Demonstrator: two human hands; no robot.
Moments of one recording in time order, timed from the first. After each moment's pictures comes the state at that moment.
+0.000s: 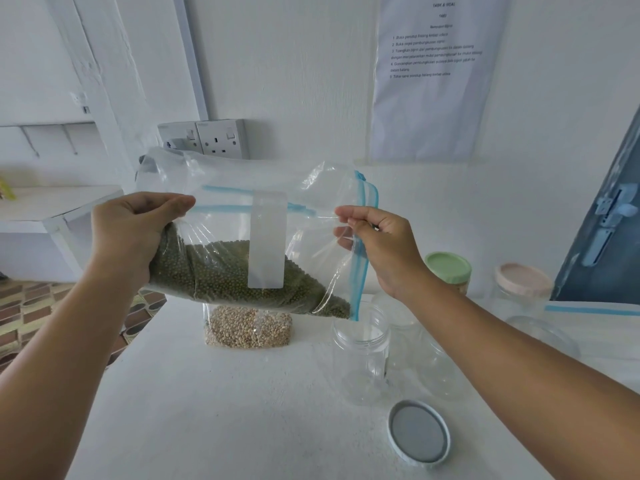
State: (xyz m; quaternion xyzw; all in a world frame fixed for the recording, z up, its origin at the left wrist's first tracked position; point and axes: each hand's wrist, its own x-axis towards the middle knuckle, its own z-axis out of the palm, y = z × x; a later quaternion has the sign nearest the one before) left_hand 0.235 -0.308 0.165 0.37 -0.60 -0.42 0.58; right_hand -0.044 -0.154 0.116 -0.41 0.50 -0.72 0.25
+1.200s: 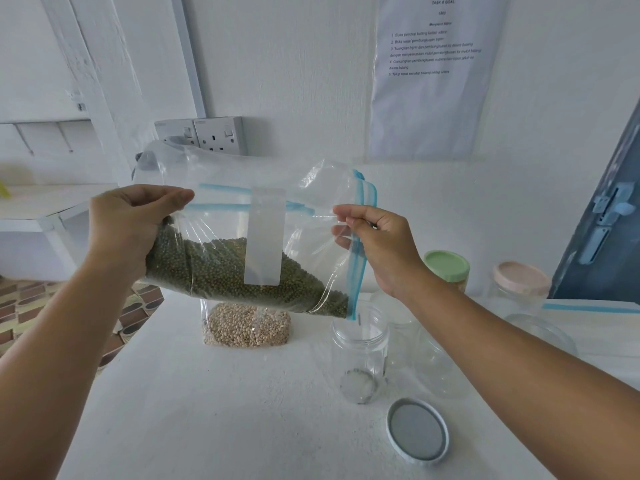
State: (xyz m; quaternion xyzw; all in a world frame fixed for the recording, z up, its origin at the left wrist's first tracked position) left_hand 0.234 -0.311 0.171 0.35 -0.61 -0.42 0.57; right_hand -0.044 -0.155 0.116 -0.40 0.50 -0.72 0.25
